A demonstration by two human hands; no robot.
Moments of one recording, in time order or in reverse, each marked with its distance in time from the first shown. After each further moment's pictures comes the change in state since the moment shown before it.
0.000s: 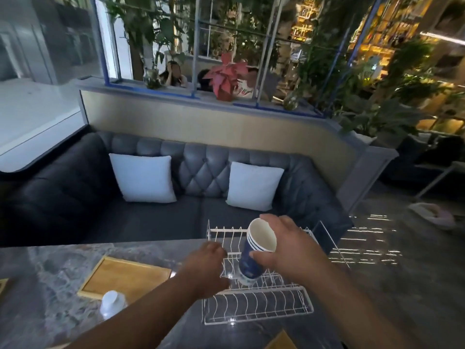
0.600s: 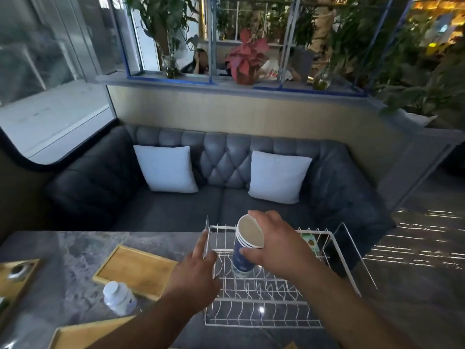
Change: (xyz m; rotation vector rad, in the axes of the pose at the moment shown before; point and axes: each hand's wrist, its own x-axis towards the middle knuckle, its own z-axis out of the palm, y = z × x) left_hand 0.016 0.014 0.054 0.012 0.158 -0.315; right_hand 0.073 0.058 0.048 0.135 -0.067 -0.187
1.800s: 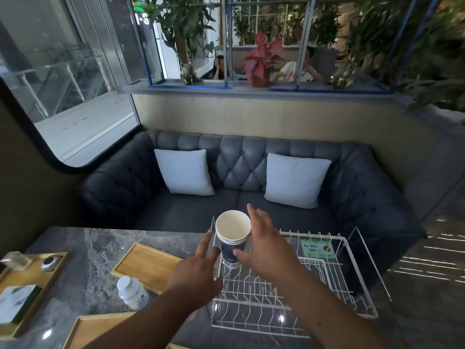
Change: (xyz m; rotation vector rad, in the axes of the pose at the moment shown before) left_hand -0.004 0.009 -0.012 0.075 -0.029 -0.027; right_hand 0.018 0.010 0.044 0.090 0.014 -0.080
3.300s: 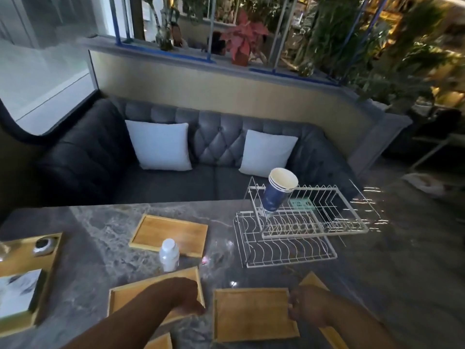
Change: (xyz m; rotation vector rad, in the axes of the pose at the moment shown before) left_hand -0.121 -0.225 0.029 -0.028 -0.852 0.194; right_hand -0.185 -0.120 0.119 -0.228 -0.690 0.637
